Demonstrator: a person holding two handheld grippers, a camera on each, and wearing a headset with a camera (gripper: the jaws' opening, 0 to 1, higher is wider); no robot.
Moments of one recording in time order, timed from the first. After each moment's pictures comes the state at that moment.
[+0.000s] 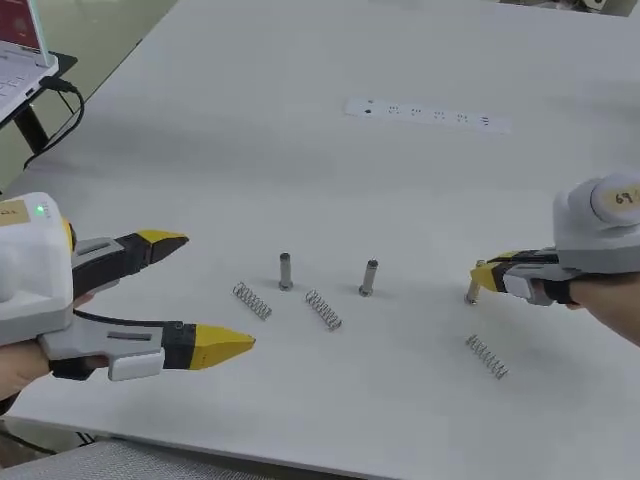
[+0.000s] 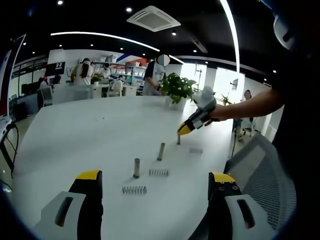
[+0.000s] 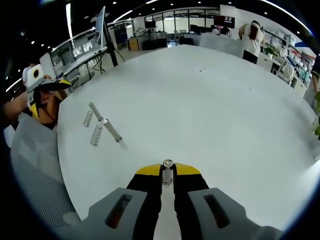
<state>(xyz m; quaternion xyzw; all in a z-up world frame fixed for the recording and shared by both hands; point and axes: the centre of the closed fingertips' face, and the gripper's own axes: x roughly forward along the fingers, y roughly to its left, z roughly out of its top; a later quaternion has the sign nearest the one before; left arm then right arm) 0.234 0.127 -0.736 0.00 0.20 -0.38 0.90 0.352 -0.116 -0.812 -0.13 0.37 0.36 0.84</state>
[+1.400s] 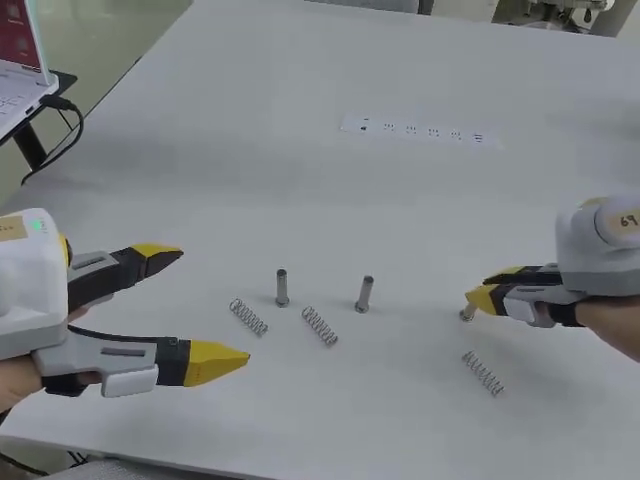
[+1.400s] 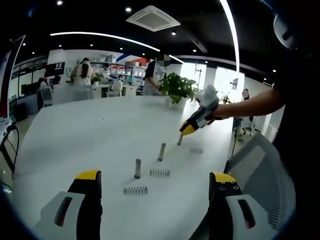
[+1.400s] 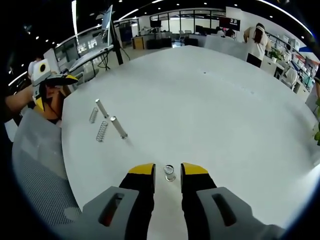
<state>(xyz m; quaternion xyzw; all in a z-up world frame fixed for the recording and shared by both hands) 0.234 0.129 -0.733 0.01 0.20 -0.38 0.90 0.341 -0.118 -0.801 -0.14 0.37 0.38 0.84</state>
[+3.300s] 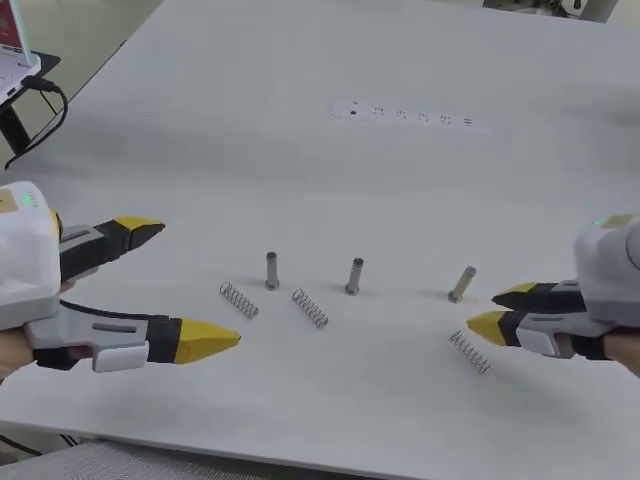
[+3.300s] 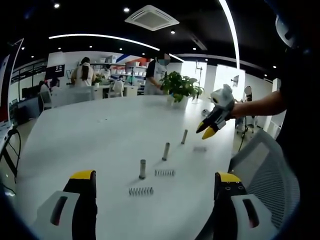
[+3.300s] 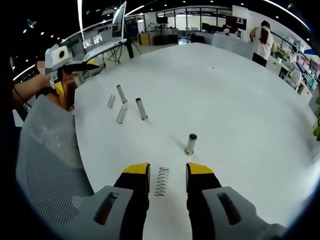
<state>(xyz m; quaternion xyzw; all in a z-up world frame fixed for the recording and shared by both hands) 0.241 0.132 -0.736 0.02 0.20 -0.37 0.91 0.285 -0.130 -0.799 -0.15 0.38 0.40 0.82</state>
